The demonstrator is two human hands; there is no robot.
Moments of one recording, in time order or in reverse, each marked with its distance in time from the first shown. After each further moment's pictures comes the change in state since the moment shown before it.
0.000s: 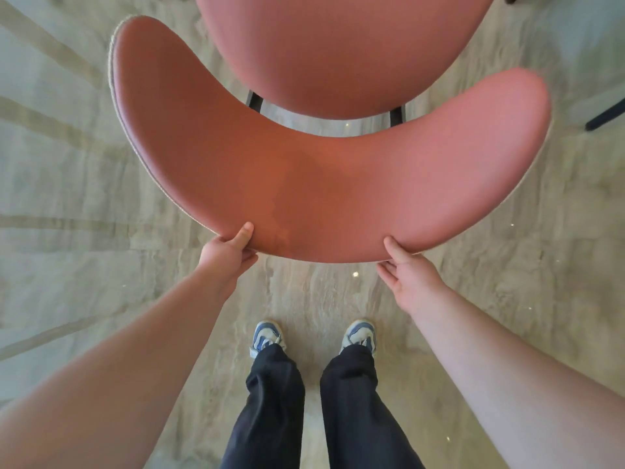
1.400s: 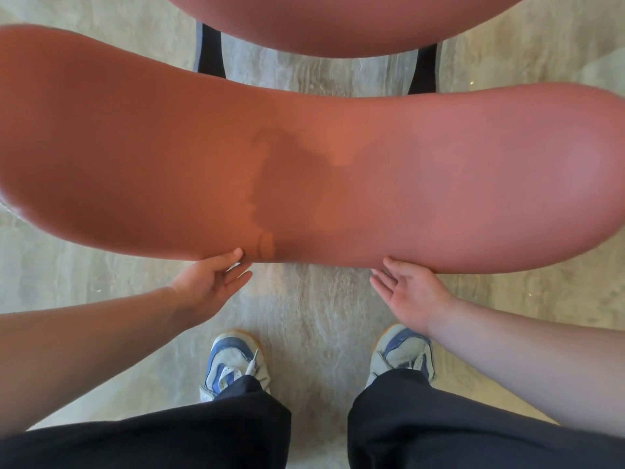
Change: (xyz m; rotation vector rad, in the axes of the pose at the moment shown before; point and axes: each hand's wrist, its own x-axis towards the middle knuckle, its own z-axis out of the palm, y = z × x) left_hand 0.272 -0.308 -0.039 -0.157 -0.309 -0.176; right_hand 0.296 0.270 -0.067 0.216 -0.165 0.193
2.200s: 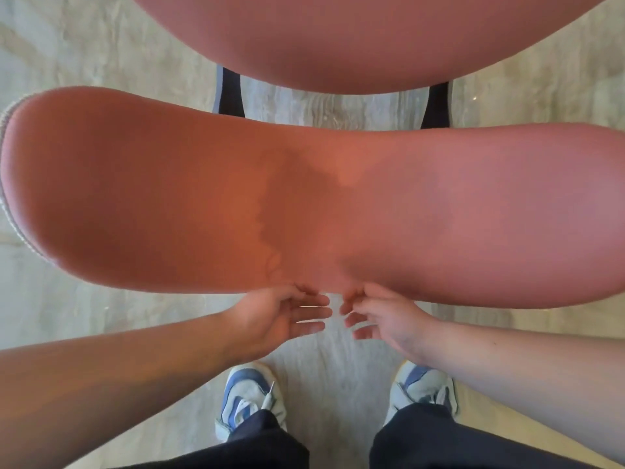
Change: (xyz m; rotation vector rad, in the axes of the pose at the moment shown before) left_hand -0.038 0.006 0.080 0.076 -0.272 -0.235; right_hand -0.023 0.018 0.060 -0.767 -0.300 -0.029
